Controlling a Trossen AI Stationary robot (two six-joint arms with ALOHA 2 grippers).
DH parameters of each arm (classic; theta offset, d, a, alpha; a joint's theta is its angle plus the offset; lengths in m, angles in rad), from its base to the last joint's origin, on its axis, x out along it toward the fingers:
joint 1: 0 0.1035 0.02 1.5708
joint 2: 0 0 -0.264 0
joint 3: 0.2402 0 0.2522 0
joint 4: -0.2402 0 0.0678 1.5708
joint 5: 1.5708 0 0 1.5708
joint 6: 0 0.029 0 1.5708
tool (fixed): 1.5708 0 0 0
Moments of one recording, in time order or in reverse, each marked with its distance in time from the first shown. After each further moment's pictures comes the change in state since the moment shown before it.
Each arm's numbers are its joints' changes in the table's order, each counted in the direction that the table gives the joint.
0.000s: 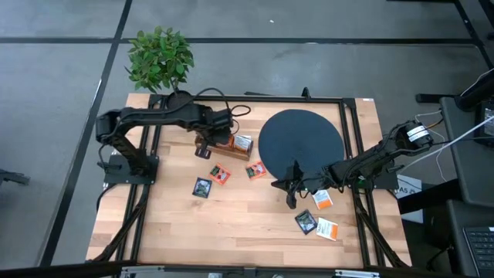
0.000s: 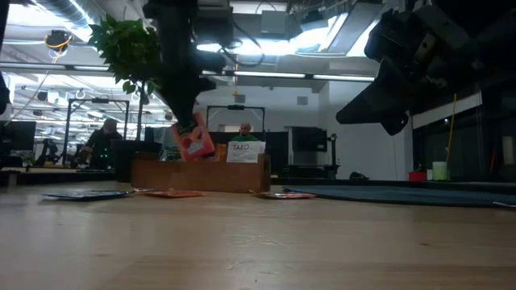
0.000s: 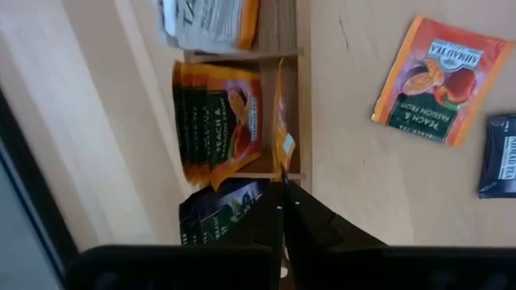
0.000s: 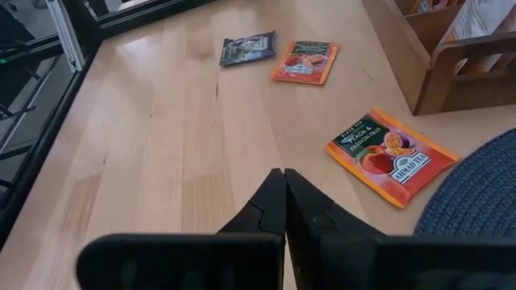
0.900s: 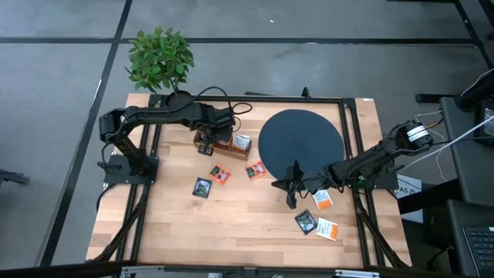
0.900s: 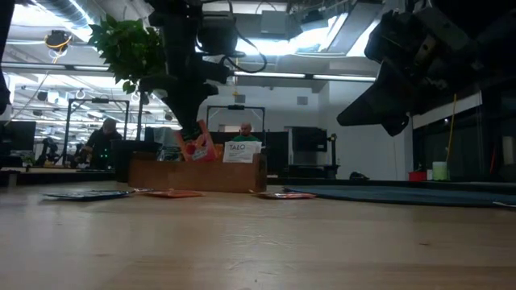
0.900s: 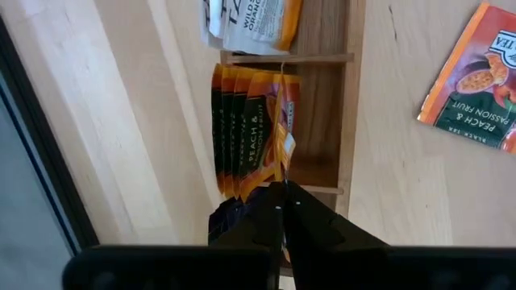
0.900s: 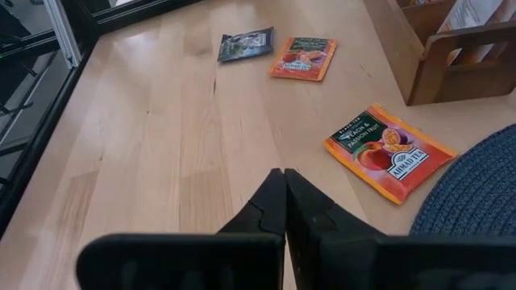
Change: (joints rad) left arm 0.030 -0.039 0.000 0.044 -0.060 0.002; right arm 0.000 0.000 0.000 -0.010 0.000 0.000
